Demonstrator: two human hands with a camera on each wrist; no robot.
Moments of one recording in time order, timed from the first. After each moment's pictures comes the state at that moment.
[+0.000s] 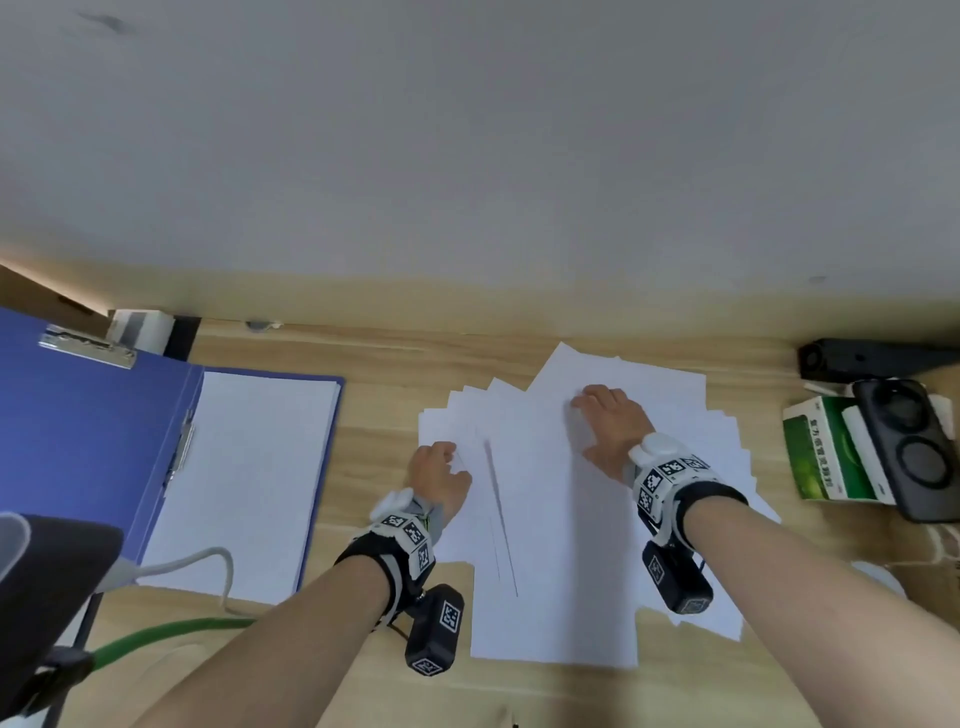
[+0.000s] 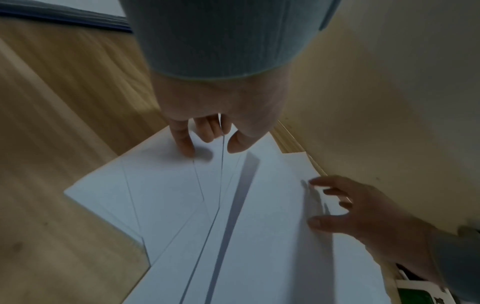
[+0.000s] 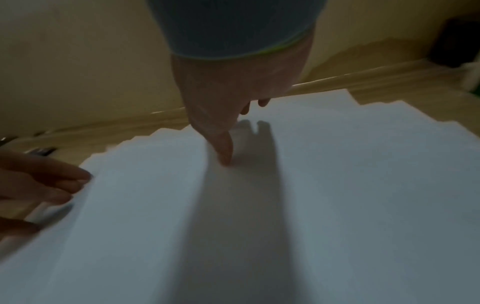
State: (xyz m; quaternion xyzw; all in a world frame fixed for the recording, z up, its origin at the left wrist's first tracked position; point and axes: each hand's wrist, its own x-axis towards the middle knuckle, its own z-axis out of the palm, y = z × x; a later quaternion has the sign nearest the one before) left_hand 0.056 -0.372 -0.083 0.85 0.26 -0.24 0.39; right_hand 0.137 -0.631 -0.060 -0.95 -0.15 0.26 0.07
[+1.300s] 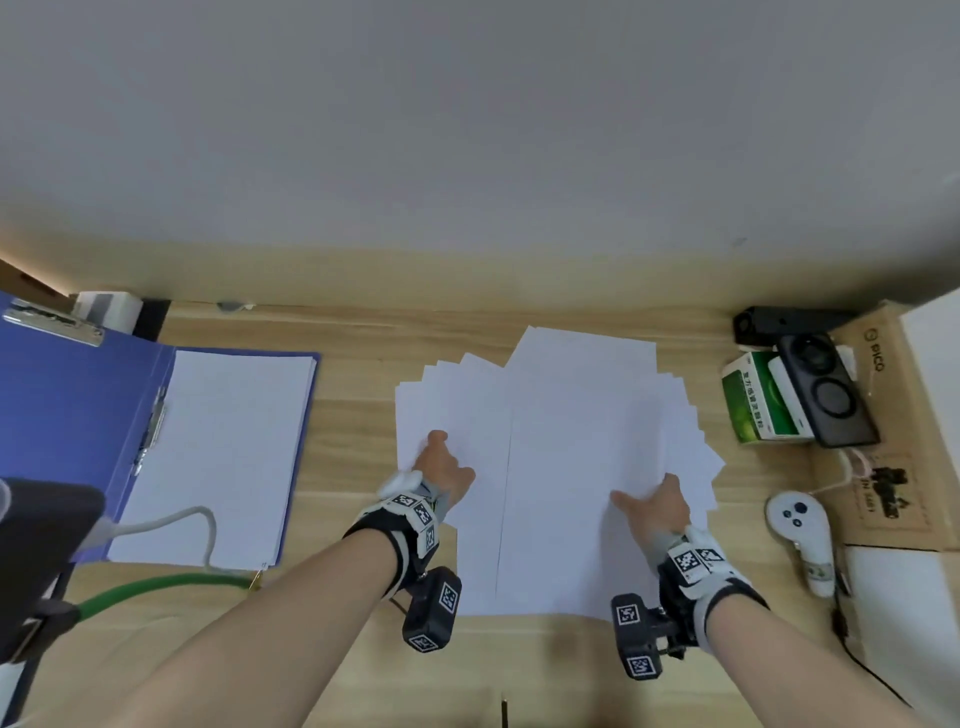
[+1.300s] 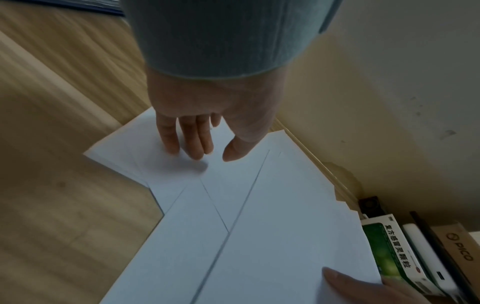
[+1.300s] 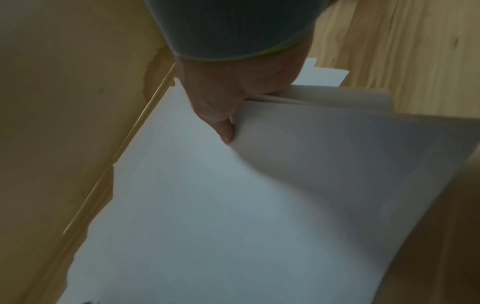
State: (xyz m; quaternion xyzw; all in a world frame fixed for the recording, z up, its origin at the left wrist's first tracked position) left_hand 0.020 -0.399 -0.072 0.81 0.23 -0.36 0.40; right_hand -0.029 -0.685 -0.070 -0.83 0.42 0.16 0.32
